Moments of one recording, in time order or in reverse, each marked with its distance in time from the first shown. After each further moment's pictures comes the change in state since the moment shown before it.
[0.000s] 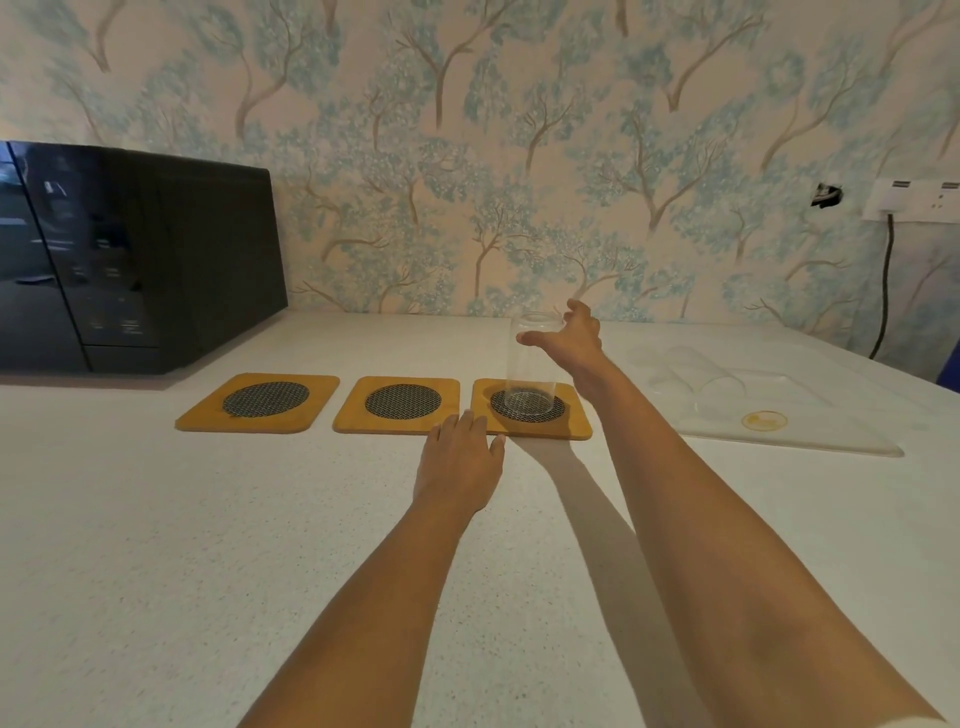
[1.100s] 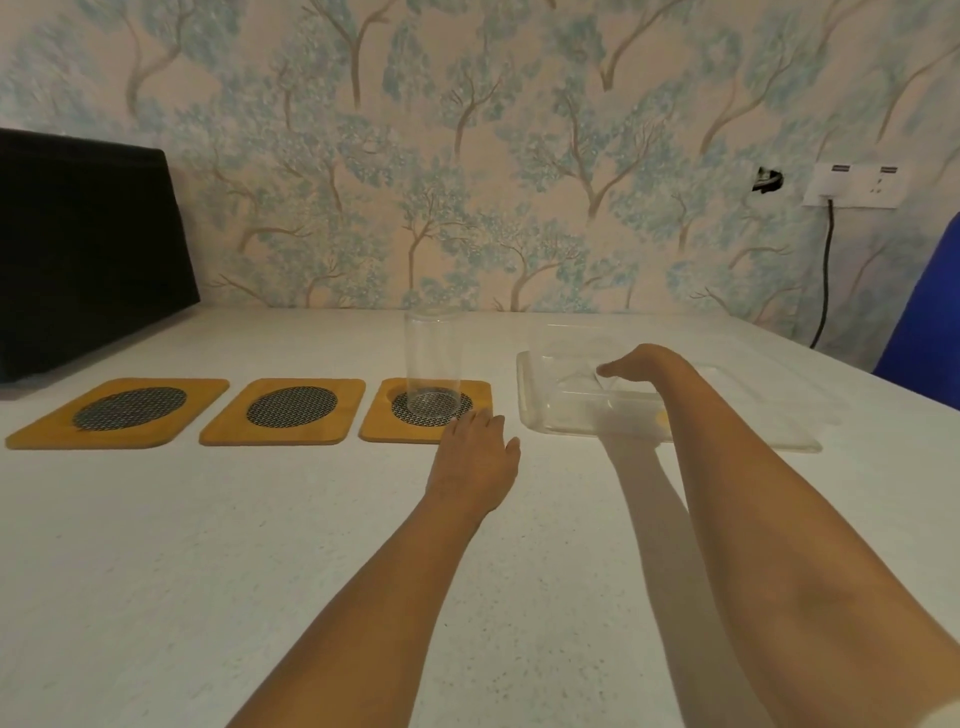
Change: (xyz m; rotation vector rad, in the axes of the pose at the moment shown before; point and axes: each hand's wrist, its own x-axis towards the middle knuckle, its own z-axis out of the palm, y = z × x) left_hand 0.036 0.115 0.043 -0.068 -0.061 0.107; right_hand 0.057 0.082 -0.166 -0.760 -0.141 0.470
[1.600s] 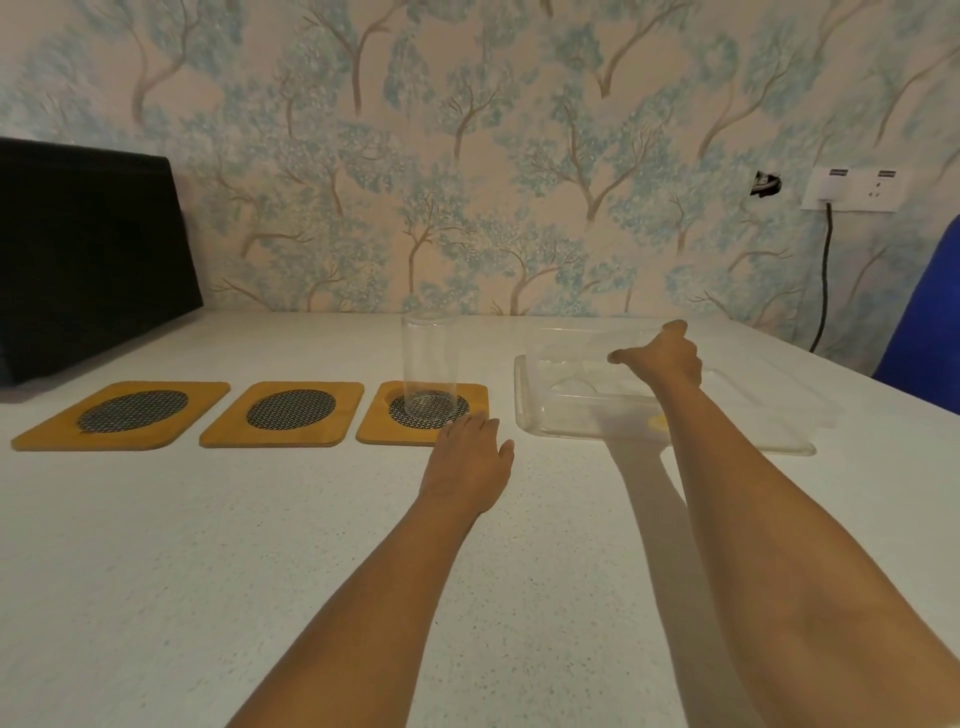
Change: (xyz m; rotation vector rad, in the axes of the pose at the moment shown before) left_hand -0.002 0.000 -0.001 -0.020 -0.013 -0.024; right_hand -0.003 0.014 0.000 0.458 0.433 -0.042
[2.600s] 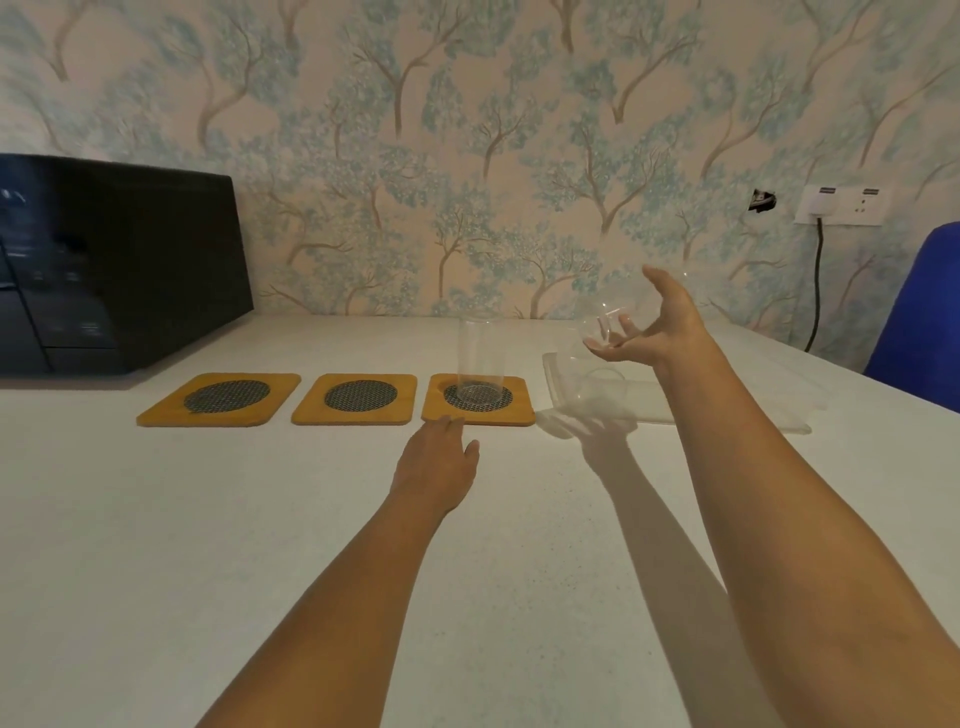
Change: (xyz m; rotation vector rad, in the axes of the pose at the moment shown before) left_hand -0.070 -0.071 -0.044 -0.045 0.029 -0.098; right_hand -0.096 -0.063 -0.037 1.381 -0.536 0.350
